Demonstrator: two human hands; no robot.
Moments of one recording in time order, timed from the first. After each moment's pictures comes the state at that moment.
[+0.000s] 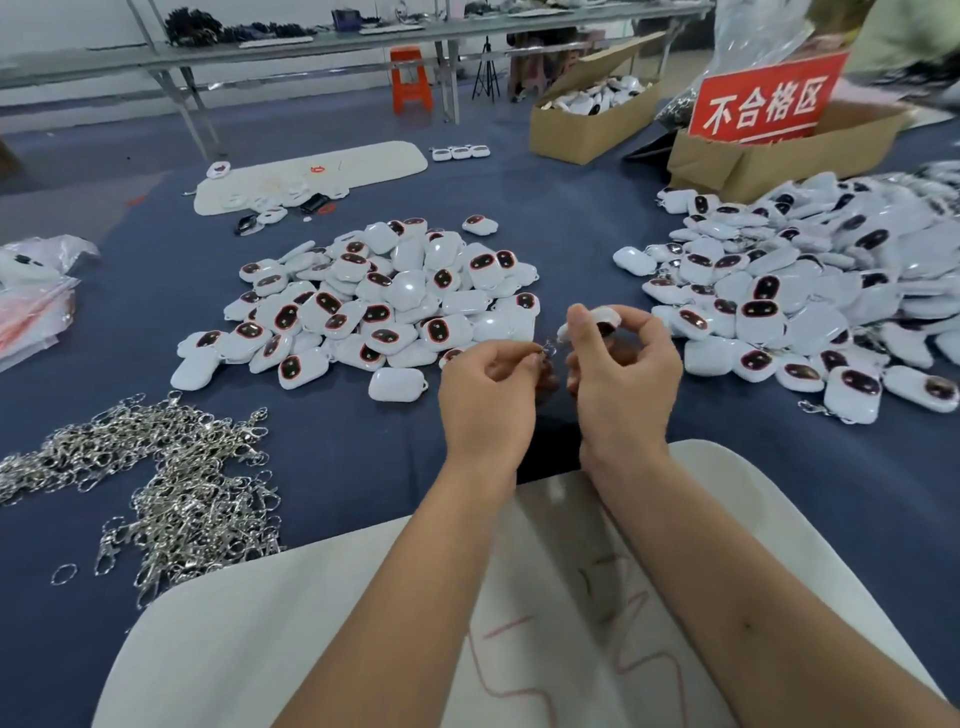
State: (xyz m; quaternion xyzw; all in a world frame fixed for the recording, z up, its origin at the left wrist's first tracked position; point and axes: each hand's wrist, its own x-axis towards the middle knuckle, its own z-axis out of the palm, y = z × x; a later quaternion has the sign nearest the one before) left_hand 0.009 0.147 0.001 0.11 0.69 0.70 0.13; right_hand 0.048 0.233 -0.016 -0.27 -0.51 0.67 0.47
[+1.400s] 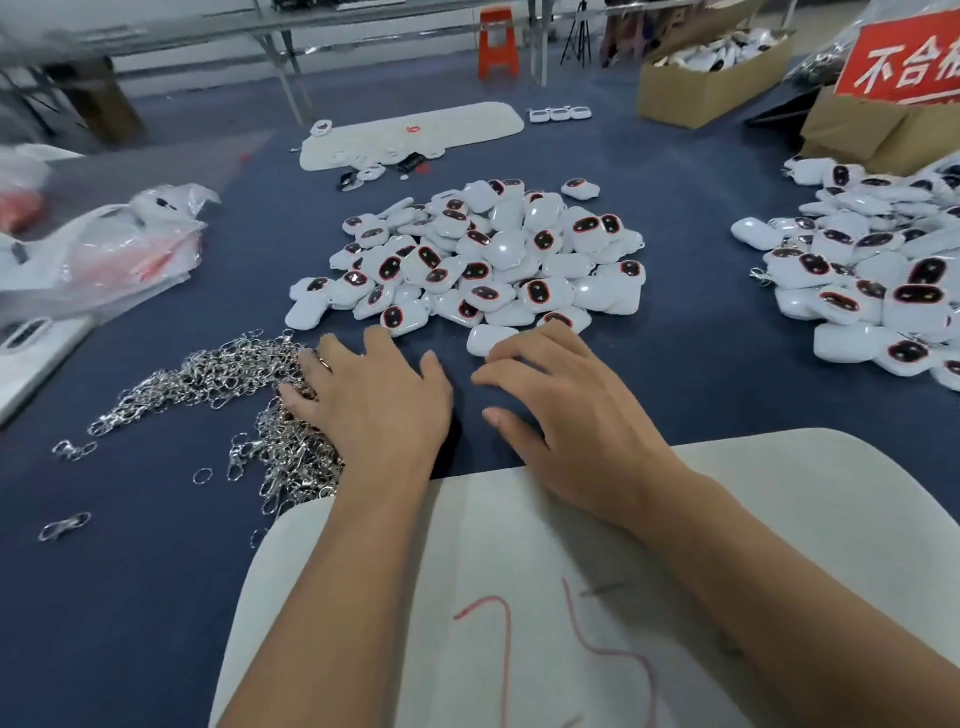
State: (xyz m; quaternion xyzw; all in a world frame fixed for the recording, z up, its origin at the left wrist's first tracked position) left_hand -0.050 0.017 -0.011 -0.01 0.98 0.15 -0.08; right_hand 0.051 0.161 -0.009 0.08 -0.95 0.20 0.21
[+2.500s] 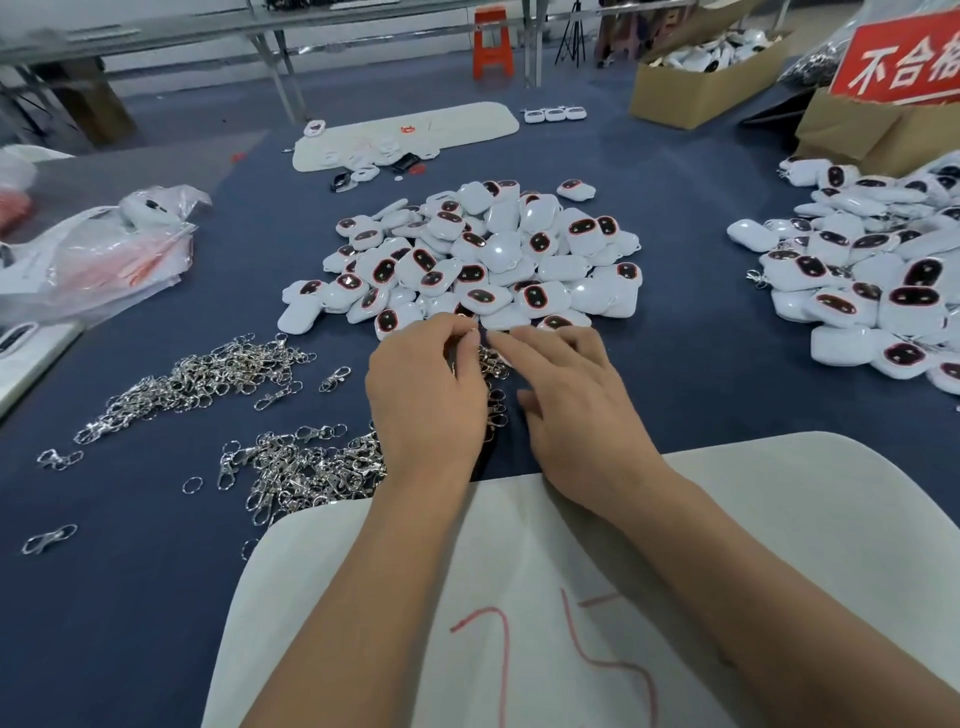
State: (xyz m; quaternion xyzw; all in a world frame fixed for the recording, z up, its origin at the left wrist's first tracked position) left_hand -0.032 0.042 -0.006 0.16 0.86 0.44 -0.21; right_hand 0.040 0.159 -0.013 -0.05 -0.97 0.20 0.15
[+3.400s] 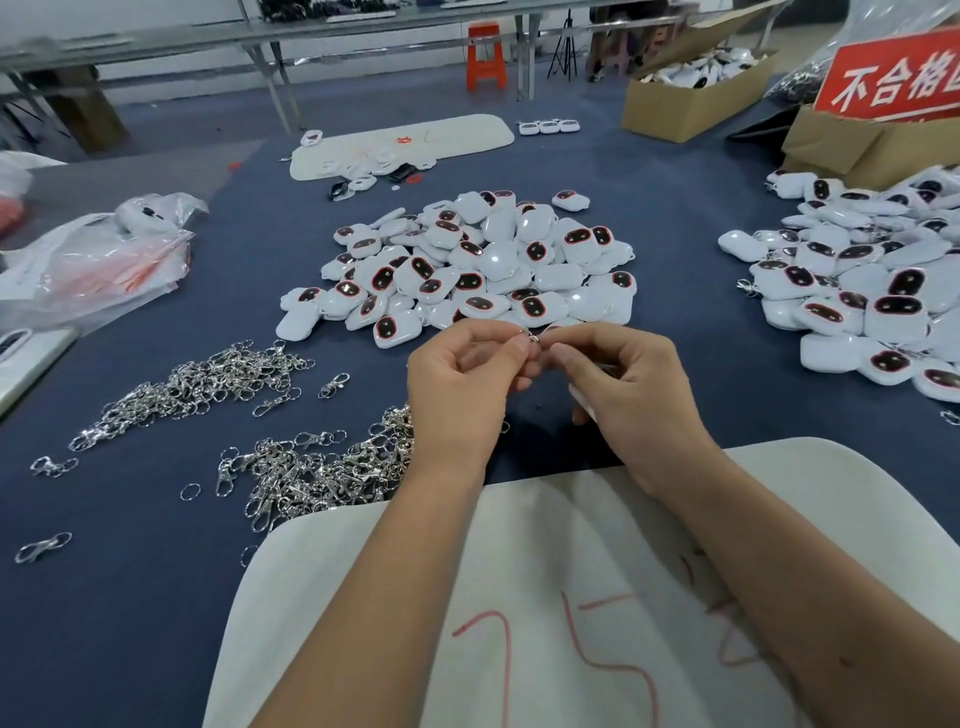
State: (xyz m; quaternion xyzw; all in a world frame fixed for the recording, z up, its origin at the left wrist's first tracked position) left_hand -0.022 0.062 -0.006 0.12 0.63 0.77 0.06; right_hand 0.044 0.196 -0.022 -0.10 -0.74 0.61 0.25
